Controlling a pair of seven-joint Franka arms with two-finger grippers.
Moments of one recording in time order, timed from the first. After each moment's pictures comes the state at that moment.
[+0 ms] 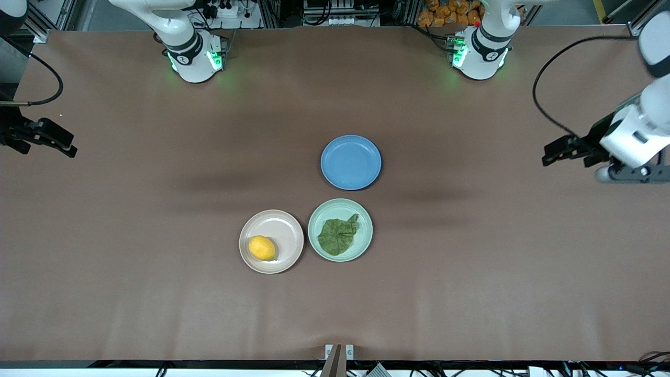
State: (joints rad) left arm -0.05 0.05 0.00 -1.66 -0.07 1.69 -0.04; right arm -0.01 -0.02 -0.03 -1.62 -0.03 1.67 0.05
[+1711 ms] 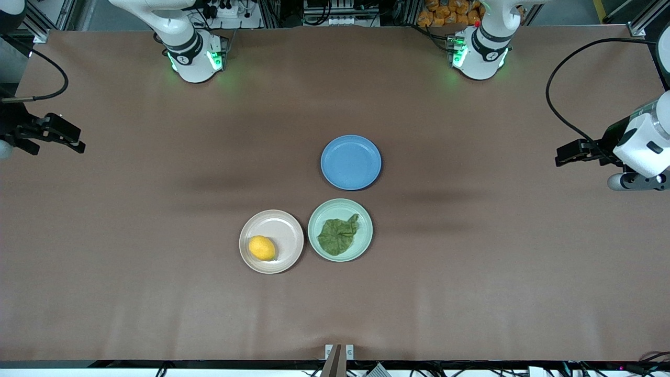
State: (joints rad) left arm 0.02 0.14 -0.06 -1.55 0.01 1.58 -0.06; right arm -0.01 -0.02 -0.04 -1.62 0.02 1.65 -0.06
